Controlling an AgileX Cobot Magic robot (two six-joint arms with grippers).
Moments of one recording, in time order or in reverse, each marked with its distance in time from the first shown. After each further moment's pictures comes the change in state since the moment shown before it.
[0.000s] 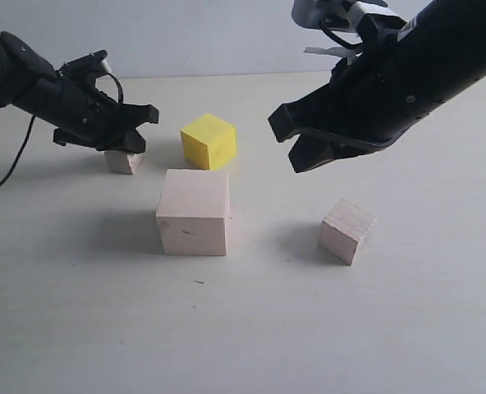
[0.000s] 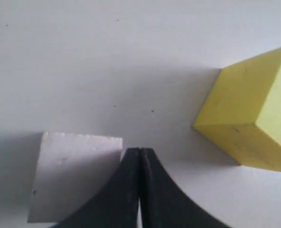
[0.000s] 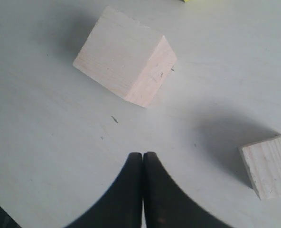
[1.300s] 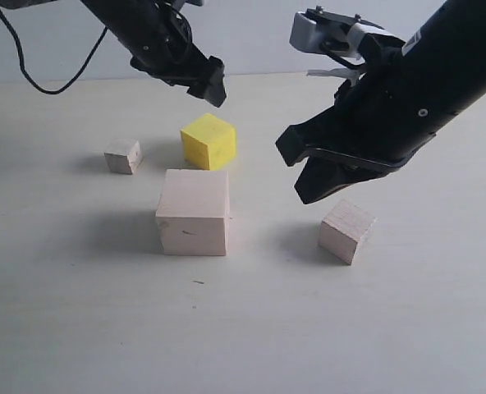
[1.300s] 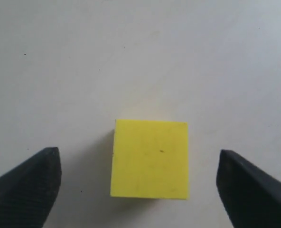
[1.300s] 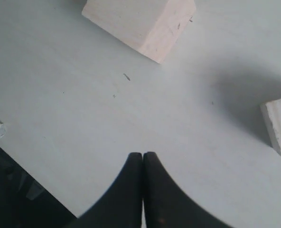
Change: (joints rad) left arm -0.217 0.068 -0.515 0.538 0.339 -0.127; right arm 0.000 0.000 0.000 0.012 0.141 0.002
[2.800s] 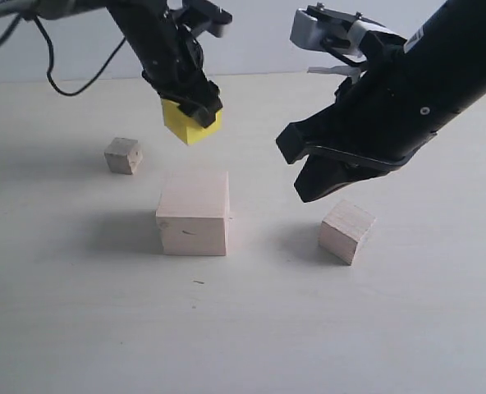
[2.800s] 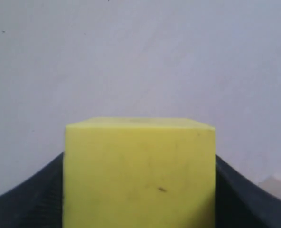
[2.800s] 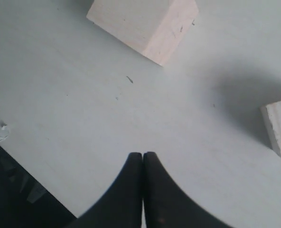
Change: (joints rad) left arm -0.051 0.046 -0.096 0.179 0.174 0.054; right arm 0.000 -0.015 0.000 0.007 0.004 0.002
